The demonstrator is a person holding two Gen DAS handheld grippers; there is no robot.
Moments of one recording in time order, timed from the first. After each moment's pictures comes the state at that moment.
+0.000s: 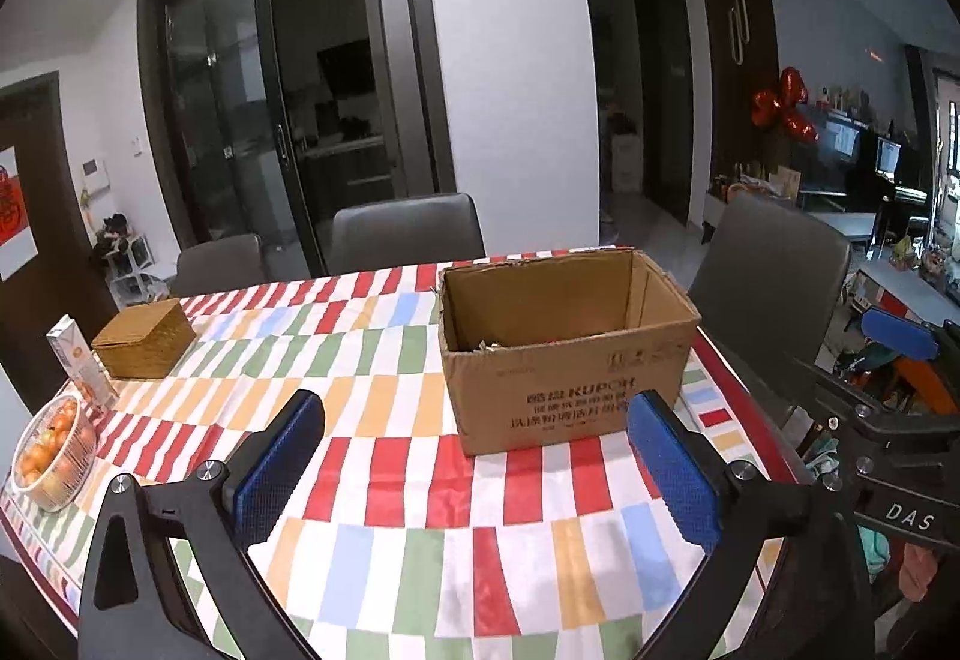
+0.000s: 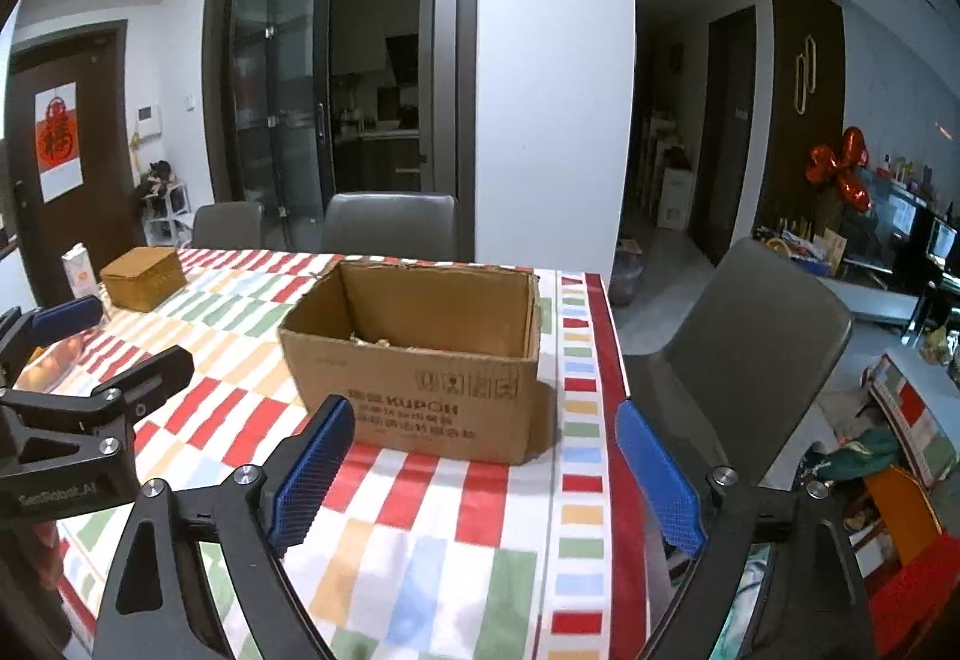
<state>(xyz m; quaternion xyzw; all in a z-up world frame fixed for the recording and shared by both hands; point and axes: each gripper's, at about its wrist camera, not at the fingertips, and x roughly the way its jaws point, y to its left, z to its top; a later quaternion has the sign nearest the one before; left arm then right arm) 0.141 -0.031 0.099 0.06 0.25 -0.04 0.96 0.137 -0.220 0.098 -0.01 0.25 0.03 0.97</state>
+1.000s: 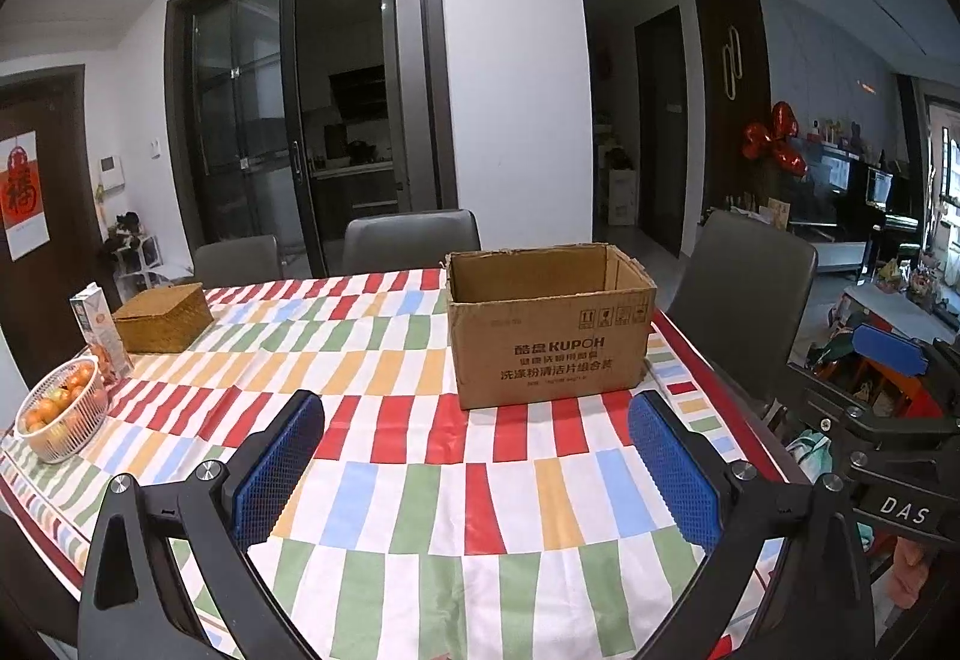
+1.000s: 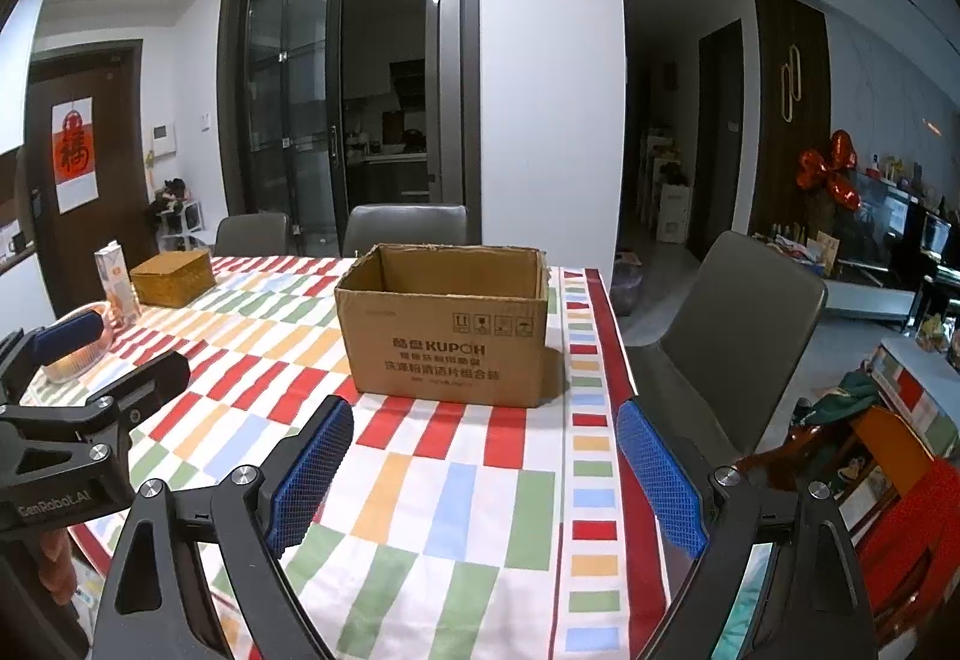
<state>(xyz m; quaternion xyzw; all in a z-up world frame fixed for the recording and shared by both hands) 0.037 -0.016 0.086 0.04 0.21 -0.05 0.98 0.038 -0.210 0.086 0.00 0.22 0.03 0.97</state>
